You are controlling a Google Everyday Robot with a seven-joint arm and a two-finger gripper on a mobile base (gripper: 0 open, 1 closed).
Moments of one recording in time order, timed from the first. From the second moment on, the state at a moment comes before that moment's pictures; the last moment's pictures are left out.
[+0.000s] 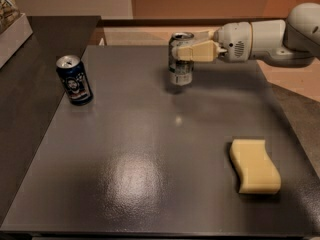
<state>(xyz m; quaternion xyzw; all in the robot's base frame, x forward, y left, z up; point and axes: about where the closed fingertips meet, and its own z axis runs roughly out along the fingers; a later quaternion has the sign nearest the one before) 0.609 -0.066 0.954 -0.45 0.62 0.44 0.47</state>
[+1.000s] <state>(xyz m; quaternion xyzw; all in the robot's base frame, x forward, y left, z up) 0.601 -0.062 0.923 -0.48 0.58 0.43 0.49</state>
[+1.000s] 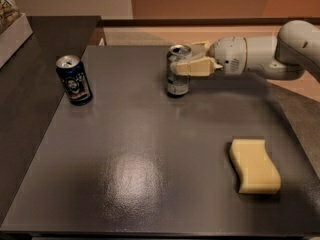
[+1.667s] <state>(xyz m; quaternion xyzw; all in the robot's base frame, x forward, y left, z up) 0.597 -0.061 0.911 -0.50 0.56 0.44 0.49</state>
